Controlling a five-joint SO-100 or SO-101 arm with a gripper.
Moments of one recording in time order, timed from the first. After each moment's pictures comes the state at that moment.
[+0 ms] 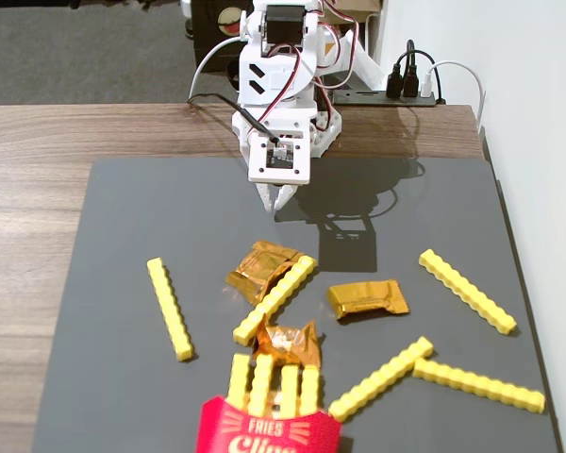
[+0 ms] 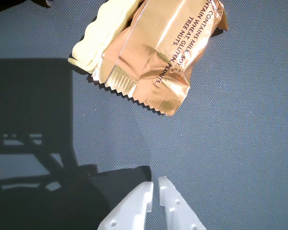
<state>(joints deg) 4.0 188.5 175.4 77.1 -93.0</state>
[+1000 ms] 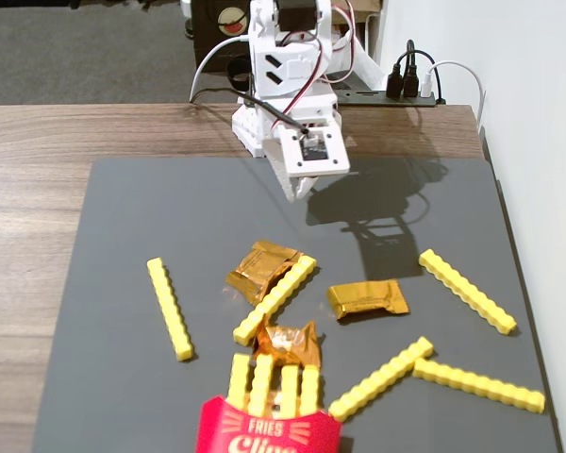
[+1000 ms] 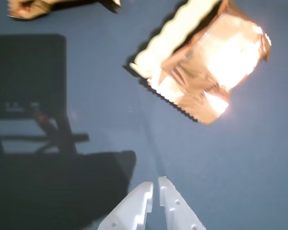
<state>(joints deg) -7.0 171.0 162.3 75.0 -92.5</state>
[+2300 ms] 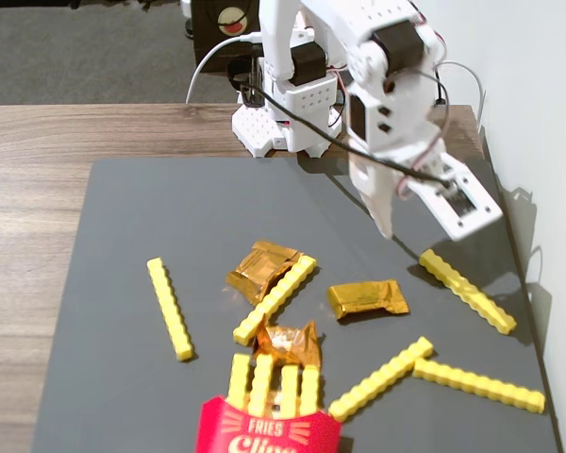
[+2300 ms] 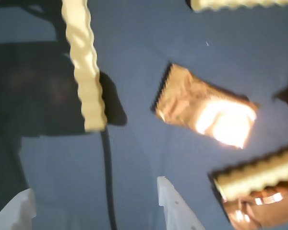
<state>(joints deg) -28.9 105.8 116.5 65.7 -95.9</state>
